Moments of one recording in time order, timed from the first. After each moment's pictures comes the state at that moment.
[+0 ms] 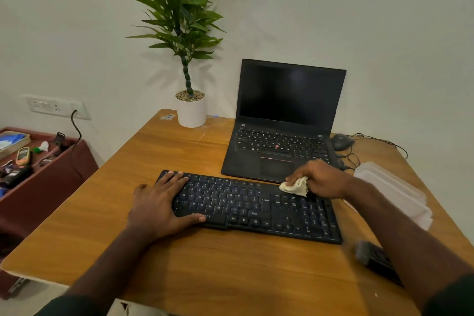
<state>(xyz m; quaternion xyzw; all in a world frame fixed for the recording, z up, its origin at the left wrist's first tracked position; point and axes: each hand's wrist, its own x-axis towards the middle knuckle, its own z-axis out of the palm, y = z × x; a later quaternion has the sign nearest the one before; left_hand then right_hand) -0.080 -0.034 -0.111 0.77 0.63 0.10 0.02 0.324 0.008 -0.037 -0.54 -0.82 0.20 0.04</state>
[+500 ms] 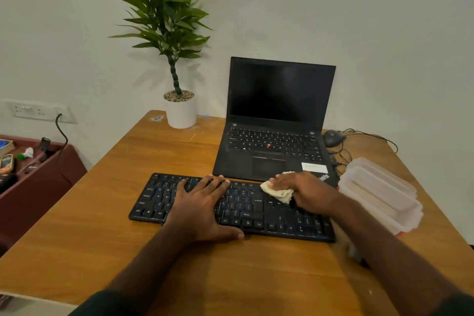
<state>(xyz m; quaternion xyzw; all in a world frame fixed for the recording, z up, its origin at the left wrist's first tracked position) 0.012 -0.027 -0.101 0.85 0.53 0.02 0.03 0.315 -0.007 -0.072 -0.54 -0.82 0.17 0.09</state>
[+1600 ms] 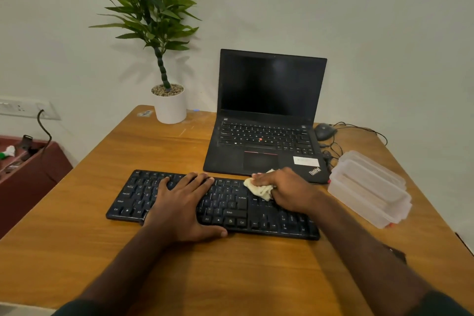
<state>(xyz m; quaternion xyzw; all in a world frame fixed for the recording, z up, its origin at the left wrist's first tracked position) -0.004 -0.030 -0.100 0.85 0.52 0.05 0.03 0.283 -0.016 -0.073 -0.56 -0.80 0.20 0.10</state>
